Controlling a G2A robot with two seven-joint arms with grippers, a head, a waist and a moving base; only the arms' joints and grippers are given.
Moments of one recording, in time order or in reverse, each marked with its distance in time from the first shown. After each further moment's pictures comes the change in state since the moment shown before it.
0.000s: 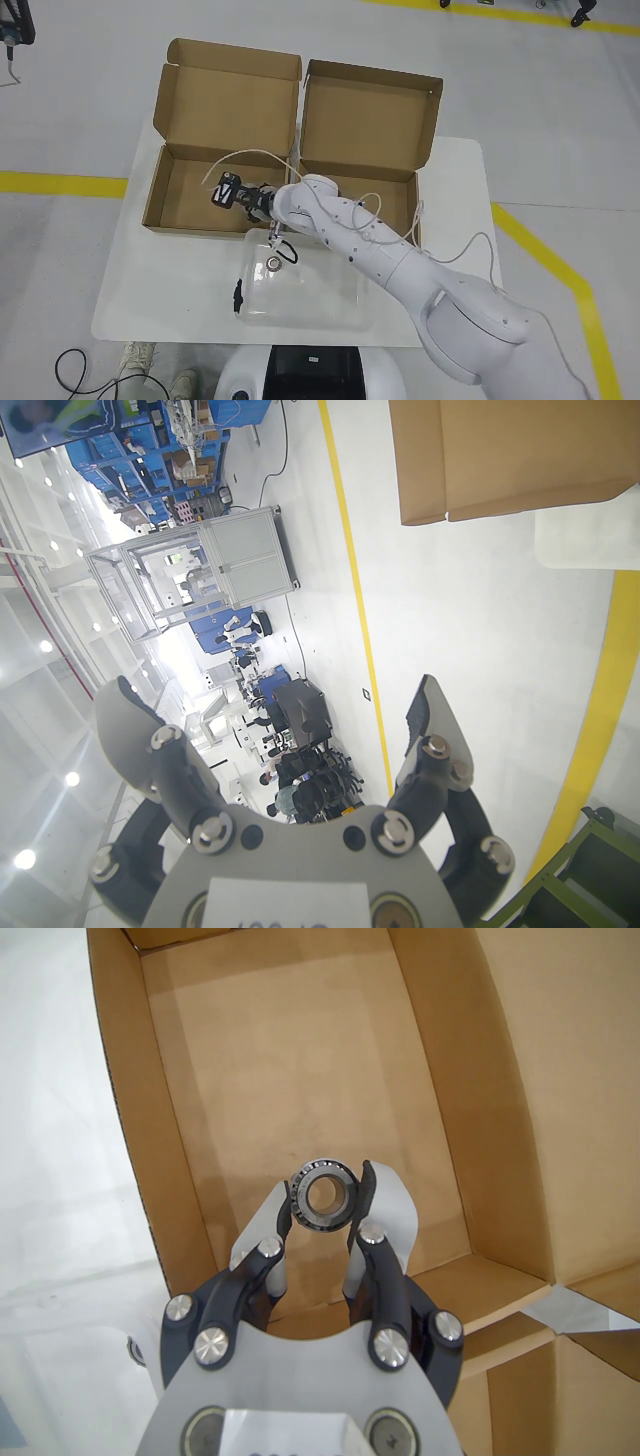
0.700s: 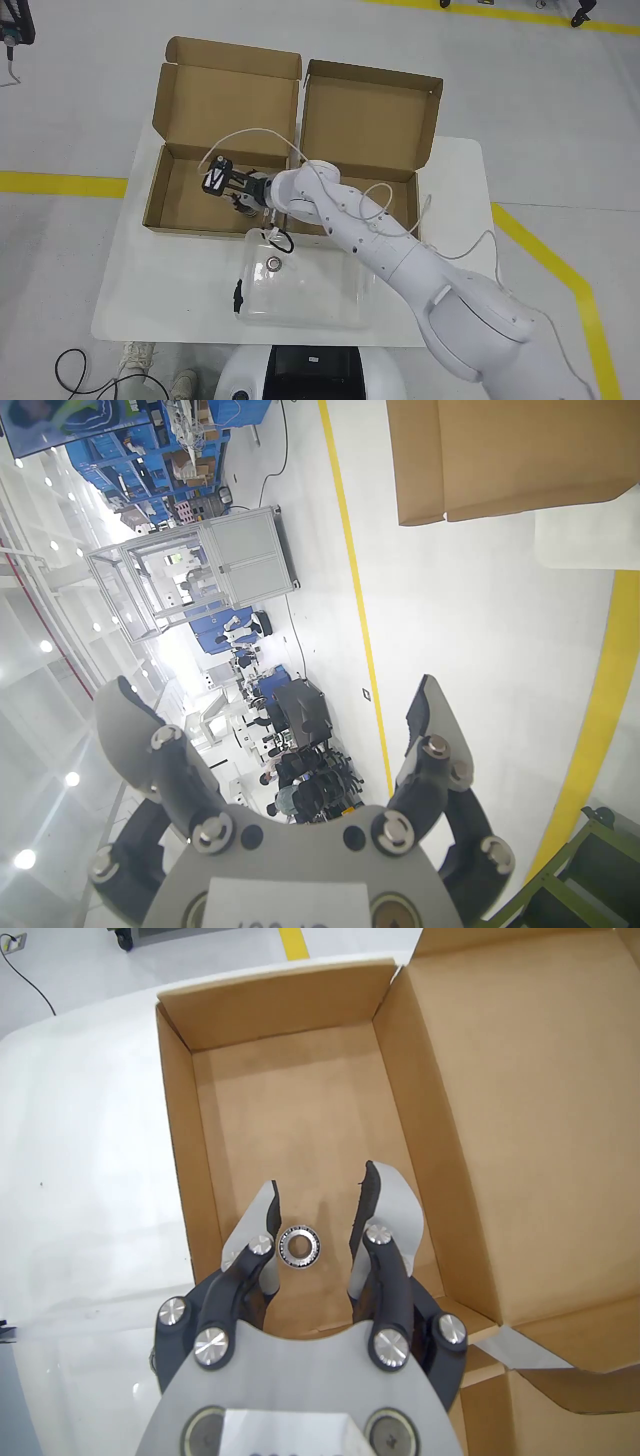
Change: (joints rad) left arm 0.000 0.000 0.000 0.000 0.000 0.000 0.000; right arm -0.011 0.033 0.125 -0.120 -0.034 -0.092 -0.067
